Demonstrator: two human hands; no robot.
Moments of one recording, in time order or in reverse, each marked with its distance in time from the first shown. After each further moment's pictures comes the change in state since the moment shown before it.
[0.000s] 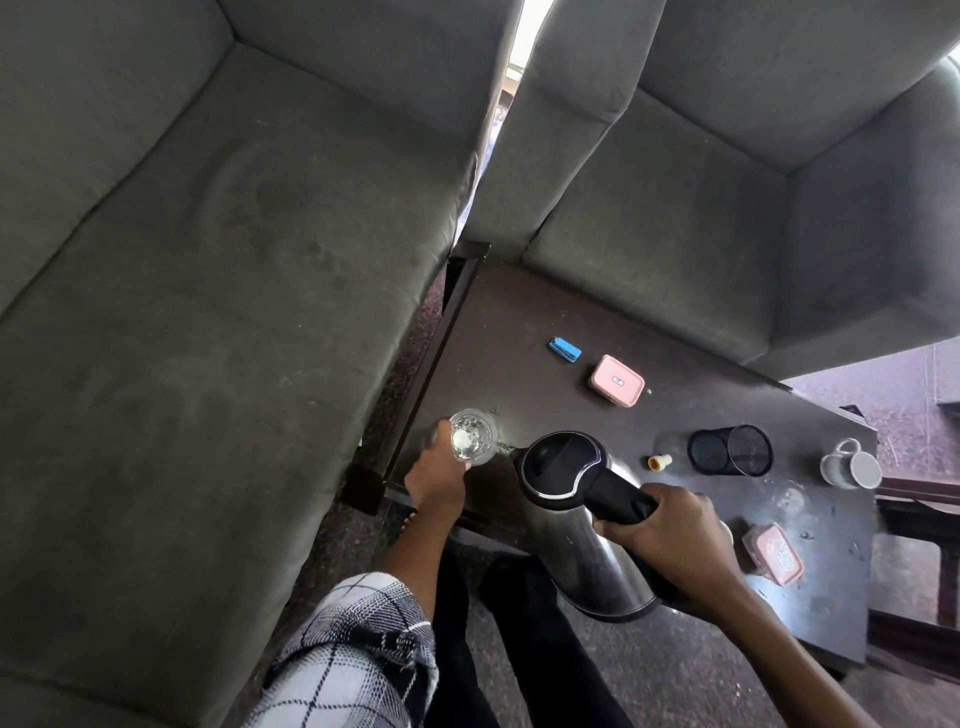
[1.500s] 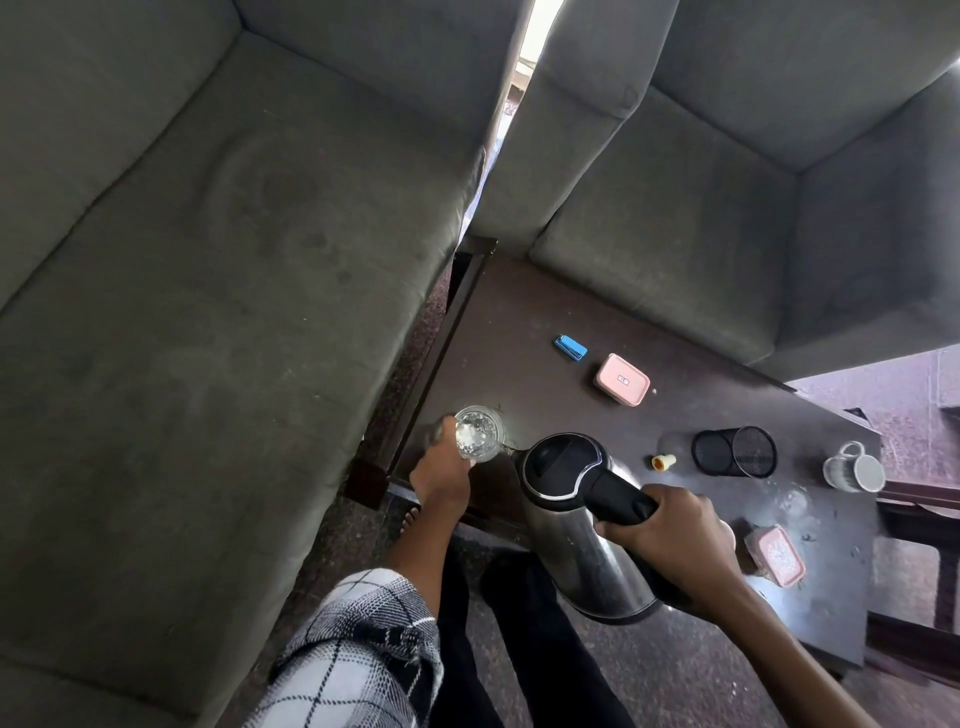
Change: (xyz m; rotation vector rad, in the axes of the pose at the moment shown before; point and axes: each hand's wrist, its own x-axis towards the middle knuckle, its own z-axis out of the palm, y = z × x) left_hand 0.006 -0.006 0.009 -0.089 0.025 -0.002; right_hand 0.004 0.000 0.006 -0.065 -0.009 -0.003
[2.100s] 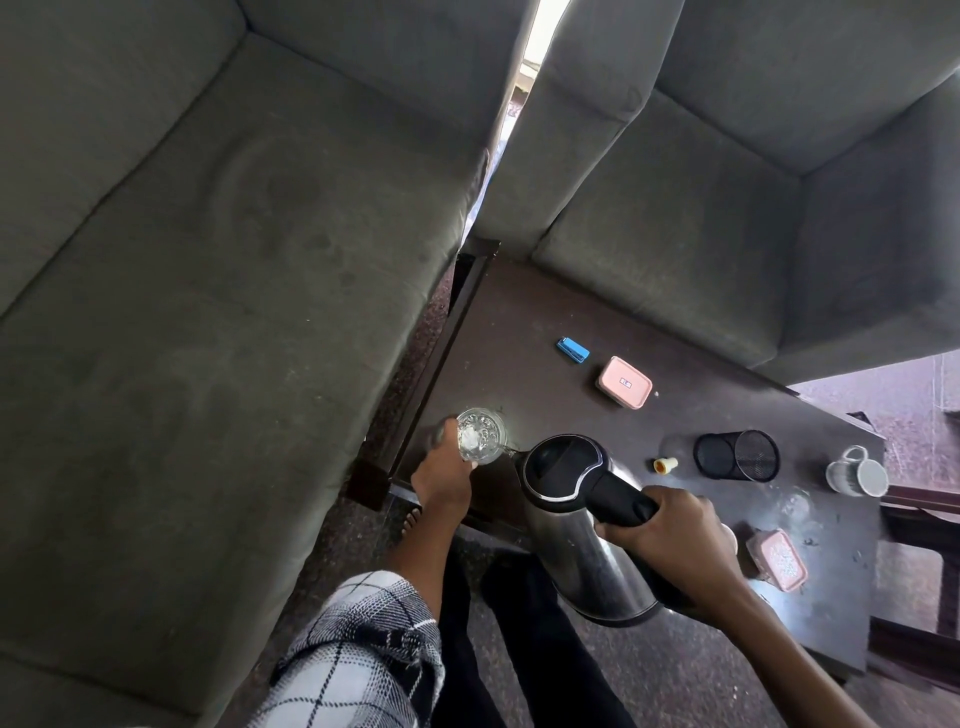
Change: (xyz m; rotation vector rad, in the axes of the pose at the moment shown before) left_hand -0.003 0.001 -0.004 0.027 -0.015 0.001; right_hand 0.001 -0.003 -0.001 -0.007 0.004 -0.007
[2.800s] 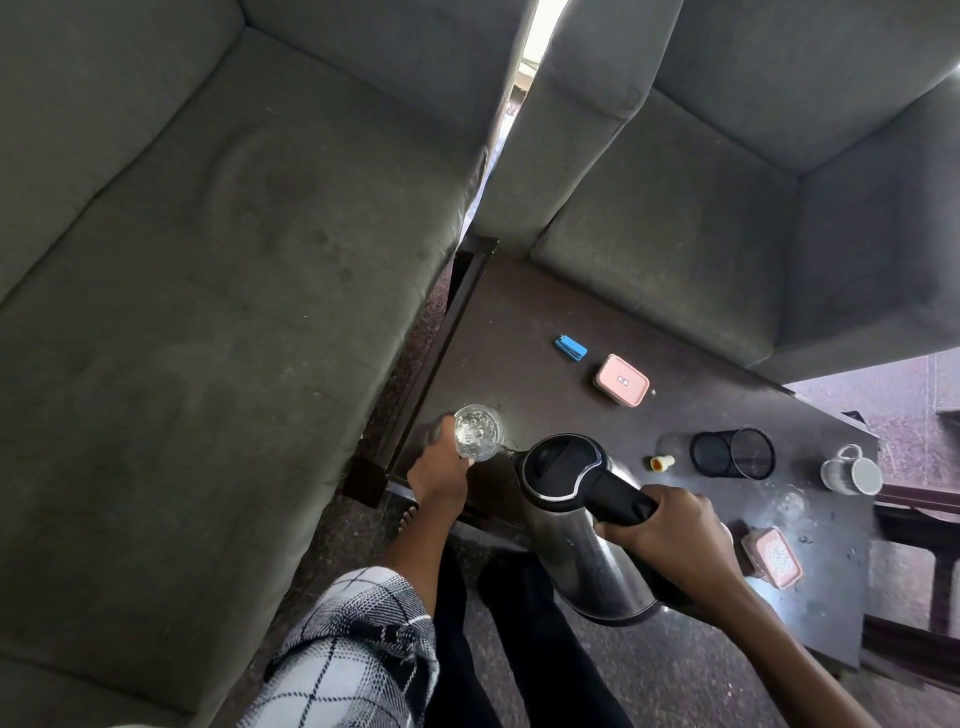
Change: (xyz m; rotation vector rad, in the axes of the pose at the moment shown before) left_hand 0.002 -0.003 0.001 0.001 -0.002 0.013; right_hand -0.001 0.001 0.000 0.014 -0.025 0.007
